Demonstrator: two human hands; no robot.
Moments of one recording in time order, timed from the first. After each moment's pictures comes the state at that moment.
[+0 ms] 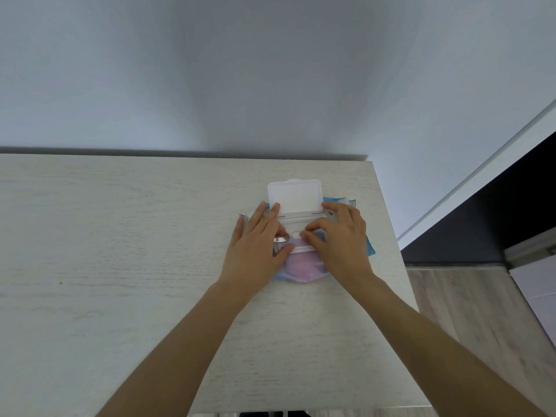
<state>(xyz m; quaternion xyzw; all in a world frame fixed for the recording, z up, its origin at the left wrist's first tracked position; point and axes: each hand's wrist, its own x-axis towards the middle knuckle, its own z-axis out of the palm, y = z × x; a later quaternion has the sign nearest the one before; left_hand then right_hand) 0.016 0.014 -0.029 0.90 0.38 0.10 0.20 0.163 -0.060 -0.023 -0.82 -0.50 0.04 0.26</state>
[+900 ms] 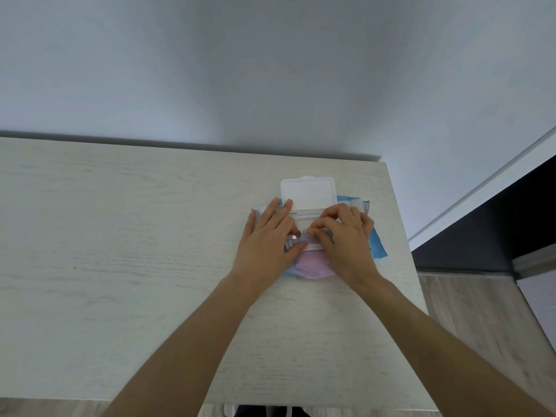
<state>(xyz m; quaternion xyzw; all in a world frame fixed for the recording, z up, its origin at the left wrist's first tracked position) 0.016 0.015 -0.035 0.91 0.37 0.11 0.18 0.154 -0.056 -0.027 -0.78 -0.55 0.01 0.30</state>
